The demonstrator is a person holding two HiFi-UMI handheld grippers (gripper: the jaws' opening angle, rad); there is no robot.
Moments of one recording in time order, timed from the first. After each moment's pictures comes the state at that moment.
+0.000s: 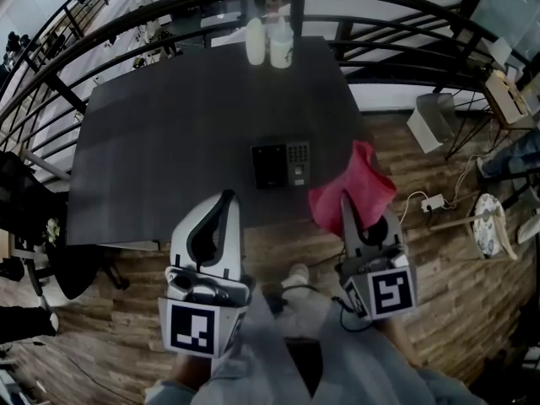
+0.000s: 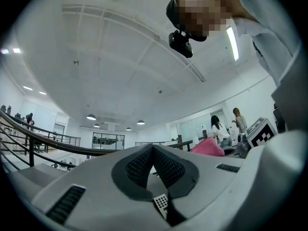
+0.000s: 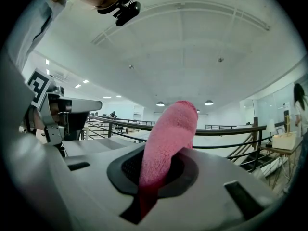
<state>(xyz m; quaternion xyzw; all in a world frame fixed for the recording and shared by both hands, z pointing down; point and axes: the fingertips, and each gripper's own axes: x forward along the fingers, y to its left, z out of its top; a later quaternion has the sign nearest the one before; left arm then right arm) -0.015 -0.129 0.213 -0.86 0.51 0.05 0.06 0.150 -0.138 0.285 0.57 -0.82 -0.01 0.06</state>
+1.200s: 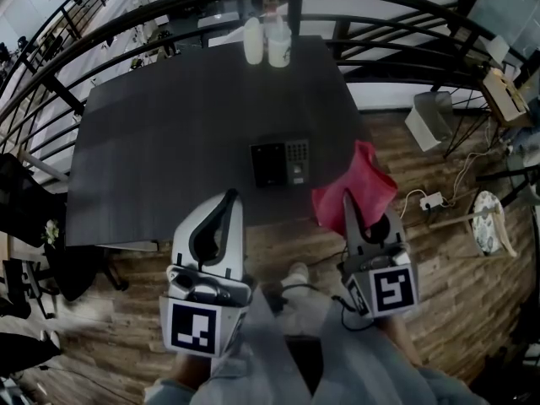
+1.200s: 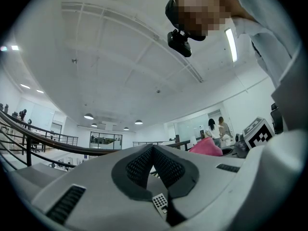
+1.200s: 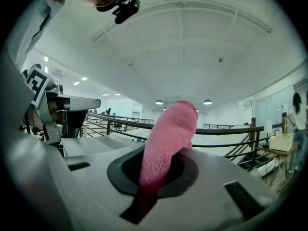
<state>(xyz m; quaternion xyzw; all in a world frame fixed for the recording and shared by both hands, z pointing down) -0.010 -0.128 0.214 -0.87 0.49 0.05 0.06 0.156 -0.137 0.289 0.58 -0.81 -0.01 0.07</state>
